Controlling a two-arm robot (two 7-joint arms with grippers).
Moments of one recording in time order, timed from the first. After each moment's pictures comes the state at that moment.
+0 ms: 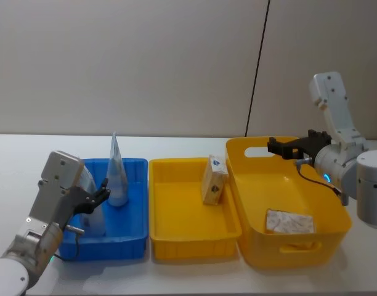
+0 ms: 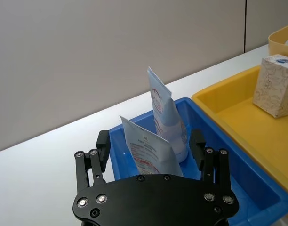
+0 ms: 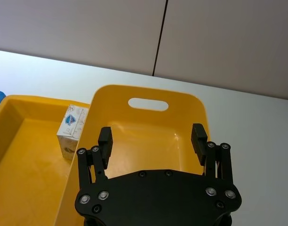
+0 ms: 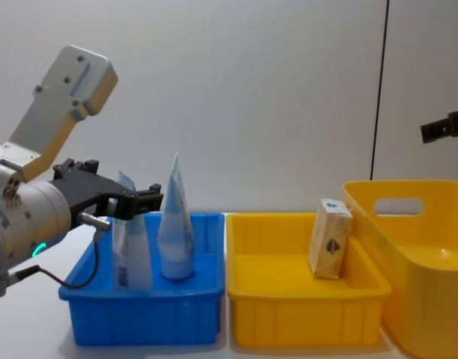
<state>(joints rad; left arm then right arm) -0.34 0.30 0.43 -1.45 -0.10 0.11 0.06 0.52 0.22 -0.16 -1.47 0.11 0.72 0.07</state>
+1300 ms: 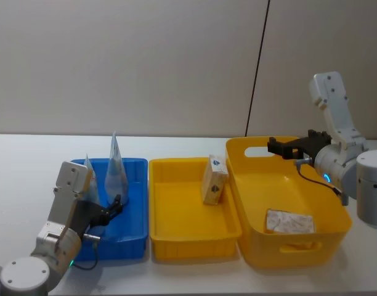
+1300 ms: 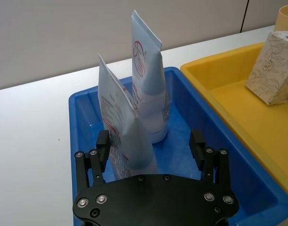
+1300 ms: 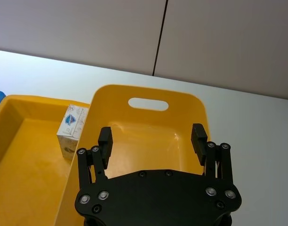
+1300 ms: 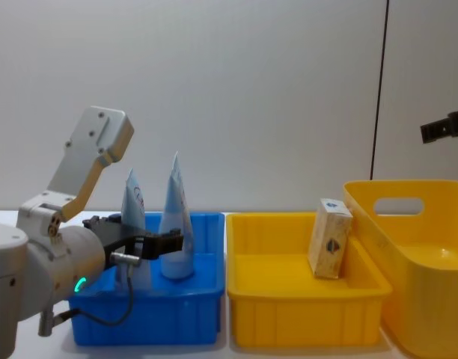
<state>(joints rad) -0.42 0.17 0.40 -1.21 -0.17 0.11 0.00 0.52 0.22 -0.16 -1.47 0.11 0.72 0.07</state>
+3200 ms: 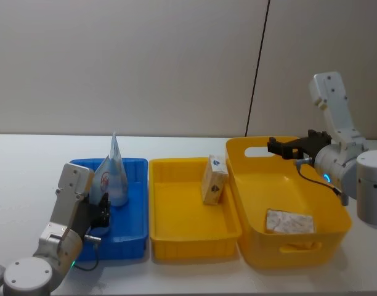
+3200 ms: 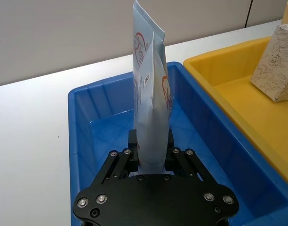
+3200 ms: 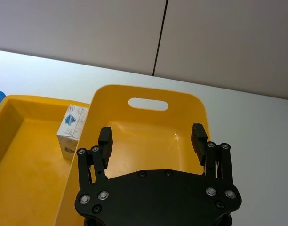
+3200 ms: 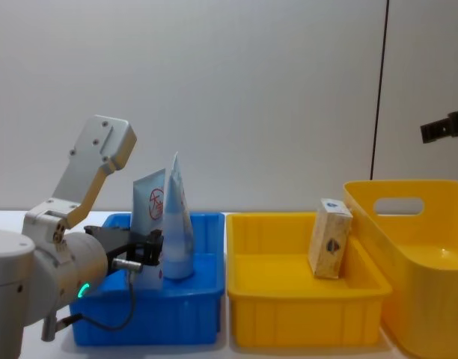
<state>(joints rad) -0.44 0.15 0.40 -1.16 -0.16 0.10 0.00 0.52 0.22 -0.16 -1.47 0.11 0.72 0.07</state>
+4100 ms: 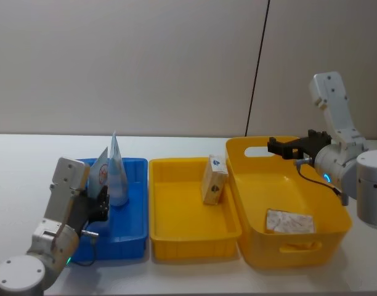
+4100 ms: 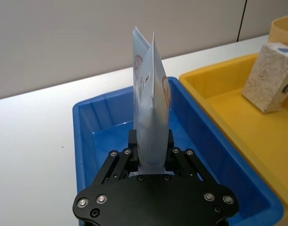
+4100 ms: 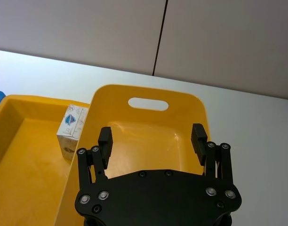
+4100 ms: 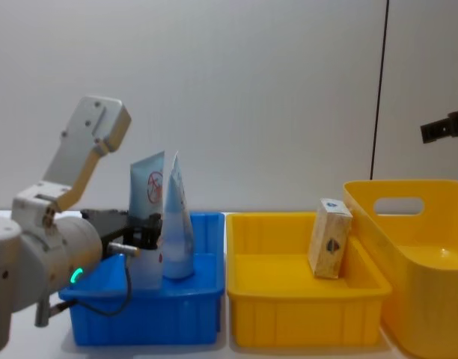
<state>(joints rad) -0.40 0.17 0.38 -1.25 -0.16 0.11 -0.01 0.52 0.22 -0.16 -1.47 0.11 0.72 0.07</state>
